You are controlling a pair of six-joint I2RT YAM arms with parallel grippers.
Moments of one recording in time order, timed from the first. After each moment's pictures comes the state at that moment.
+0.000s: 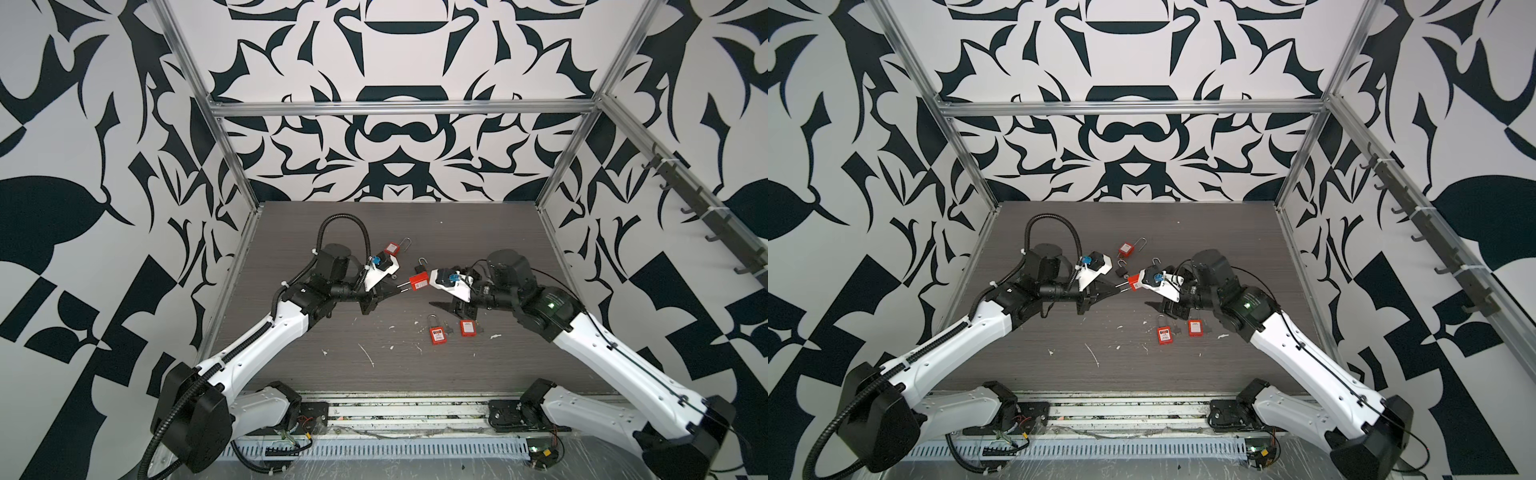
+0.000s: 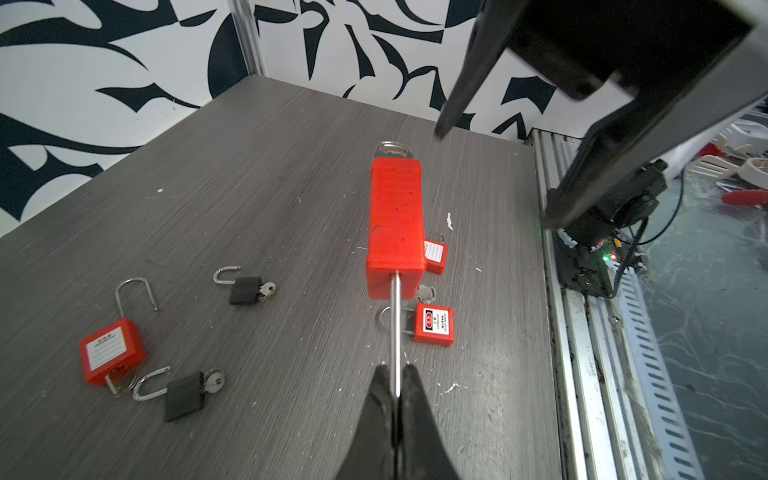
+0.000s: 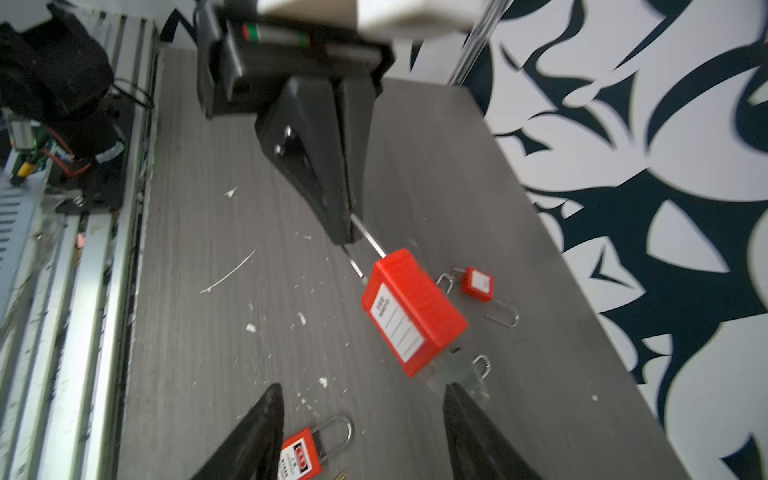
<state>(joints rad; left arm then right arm) -0.58 1.19 0.87 -0.22 0.75 0.31 0.64 1.05 1.00 -0.60 -0.40 -0.63</state>
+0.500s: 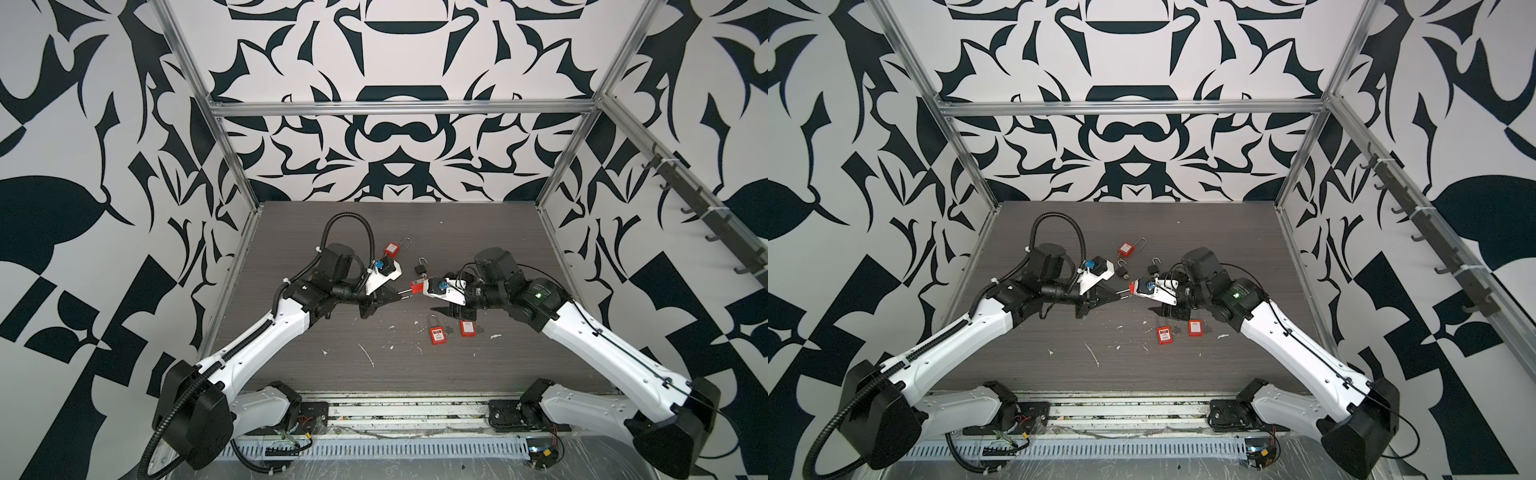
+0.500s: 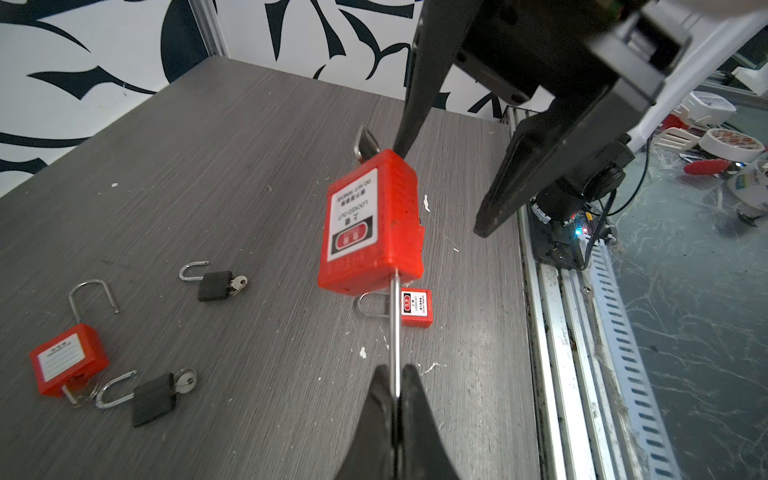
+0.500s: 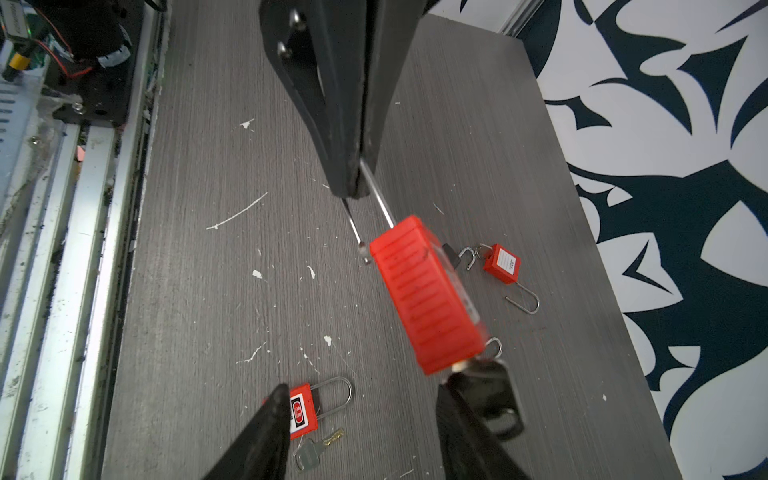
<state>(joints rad) -0.60 1.21 0.89 -0.33 0.77 0.38 0.64 1.10 1.05 -0.69 -0.40 -0.76</state>
